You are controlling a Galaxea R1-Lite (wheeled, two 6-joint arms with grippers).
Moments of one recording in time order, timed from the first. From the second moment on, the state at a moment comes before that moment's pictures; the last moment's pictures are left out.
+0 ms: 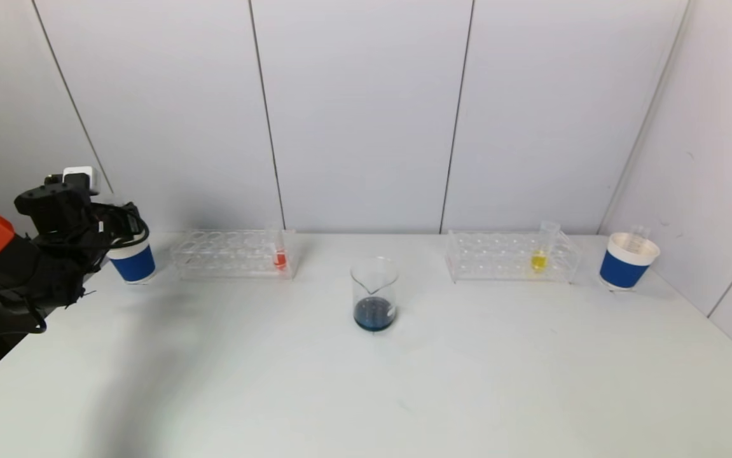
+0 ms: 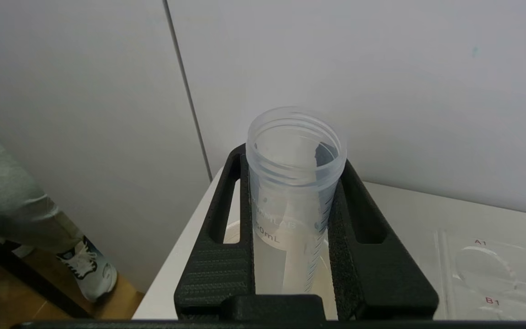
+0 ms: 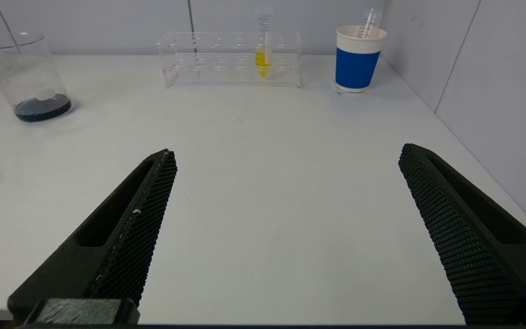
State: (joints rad) left arm 0.27 2.25 -1.18 -1.06 0.01 0.03; right arm 0.01 0.00 0.00 -0.01 -0.02 0.01
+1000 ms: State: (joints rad) left arm 0.30 2.30 -1.16 -1.14 0.01 0.03; right arm 0.01 0.00 0.00 -0.01 -0.02 0.01
